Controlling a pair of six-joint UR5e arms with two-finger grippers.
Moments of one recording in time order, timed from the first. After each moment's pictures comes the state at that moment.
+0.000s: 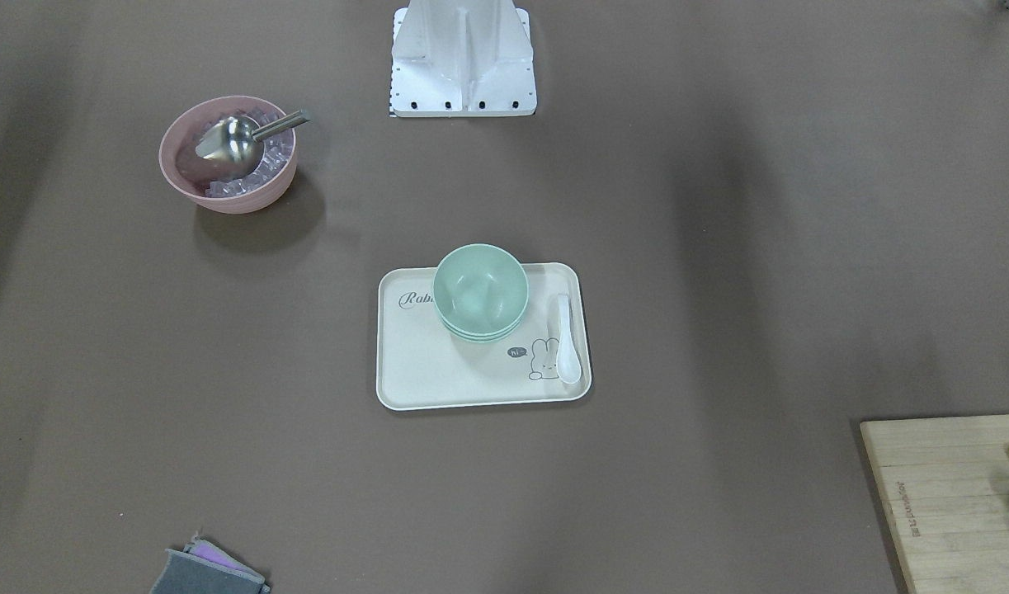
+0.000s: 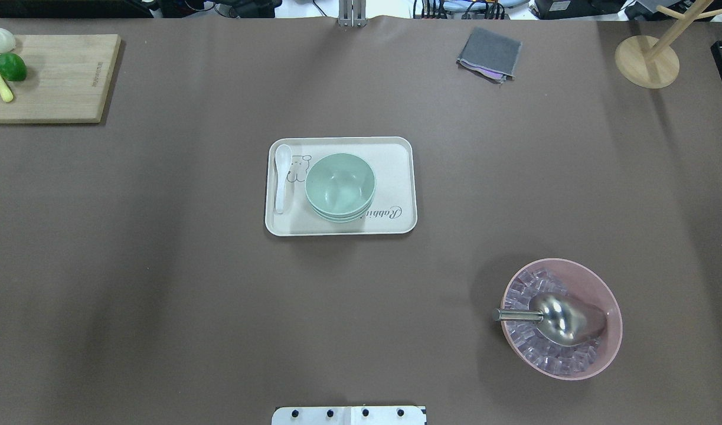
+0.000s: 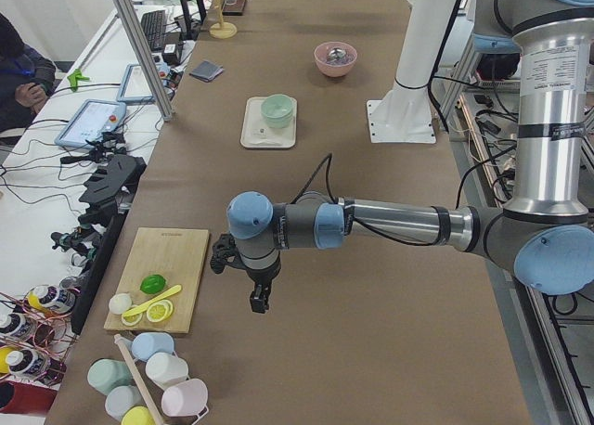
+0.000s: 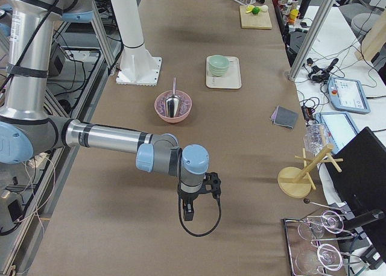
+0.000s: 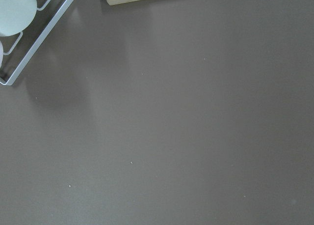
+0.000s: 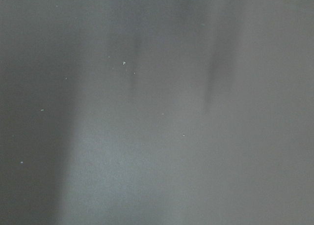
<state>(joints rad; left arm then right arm) -1.58 -1.52 -1.70 -1.46 -2.32 0.19 1.58 -1.78 1.68 -1.60 2.21 -0.25</state>
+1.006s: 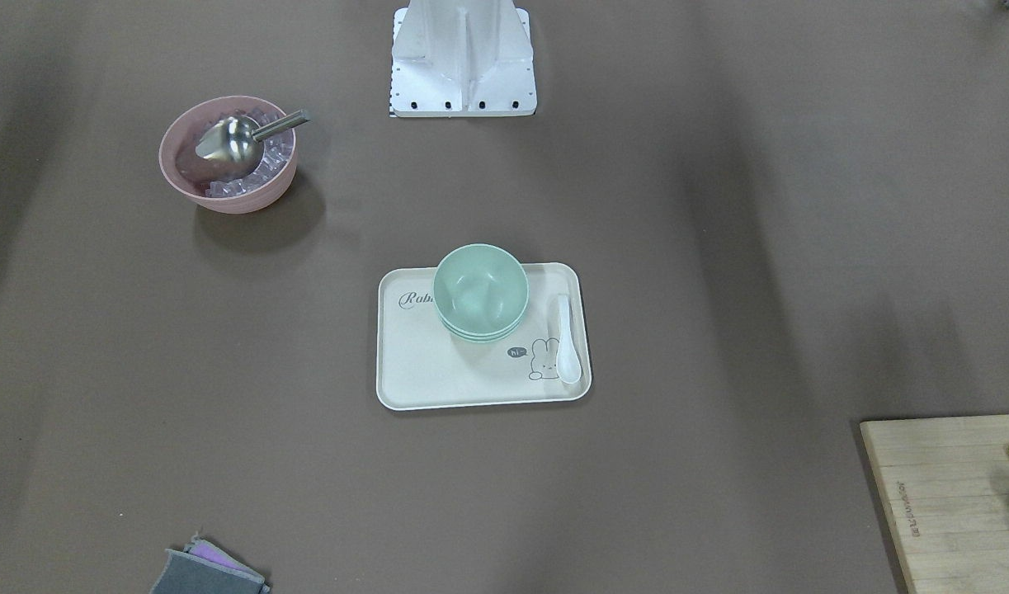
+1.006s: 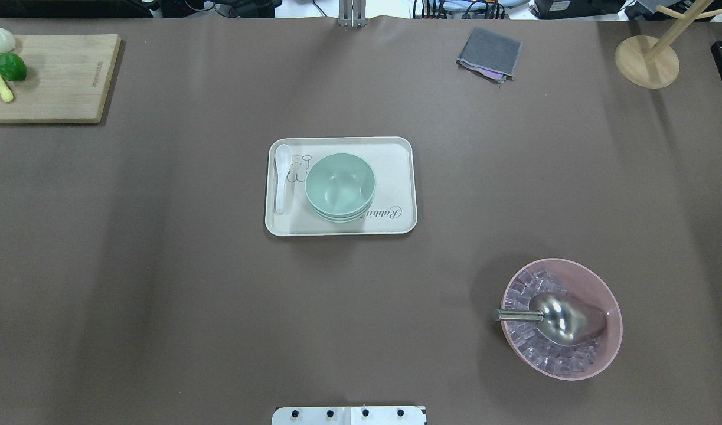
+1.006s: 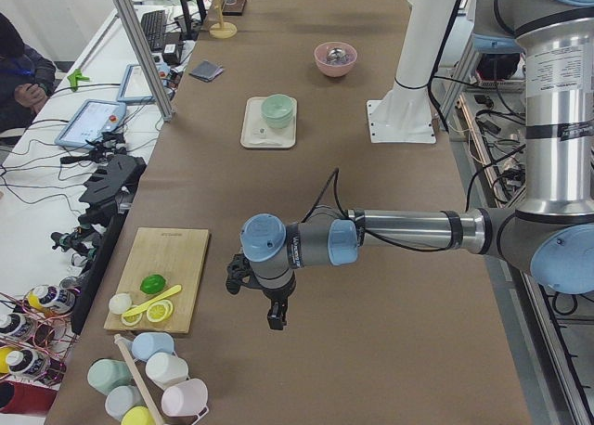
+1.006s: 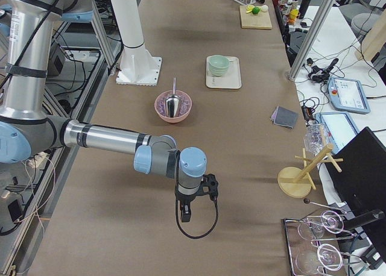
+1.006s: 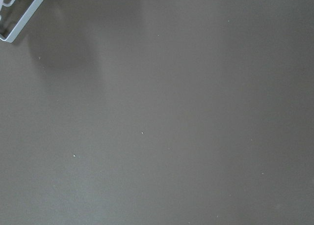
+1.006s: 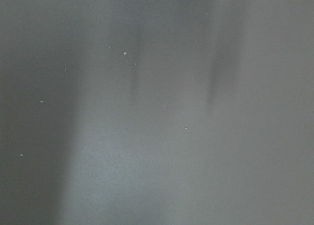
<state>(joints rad) -1.58 -1.46 -1.68 -1.46 -2.32 0.19 1.58 -1.79 1.68 -1.60 2.22 -0.26</state>
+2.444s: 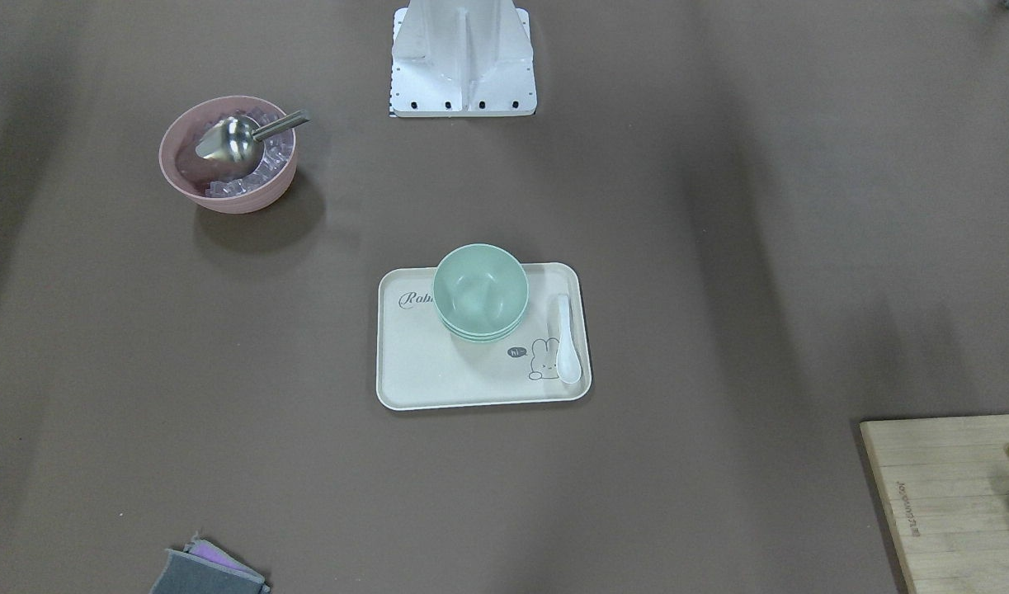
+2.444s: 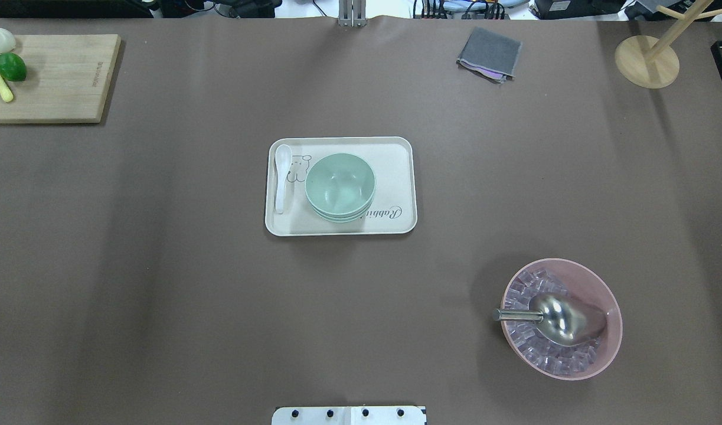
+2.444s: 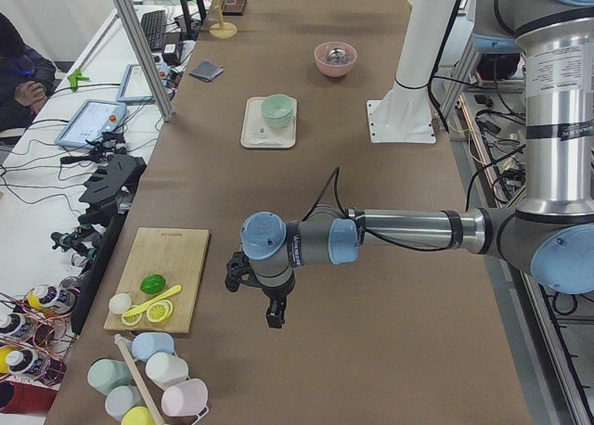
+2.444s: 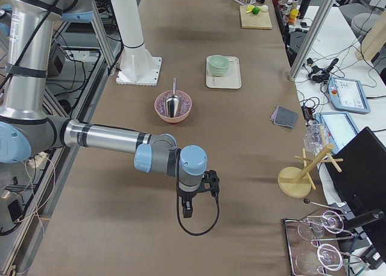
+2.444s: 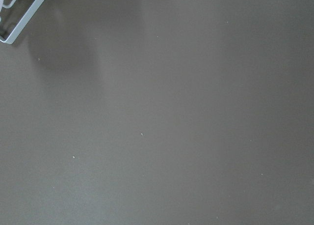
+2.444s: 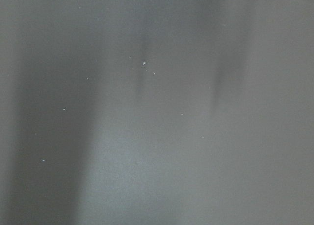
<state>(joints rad) -1.58 -1.46 -1.69 -1.47 -2.32 0.19 1.58 -1.79 1.69 -1.59 2.26 -0.26</state>
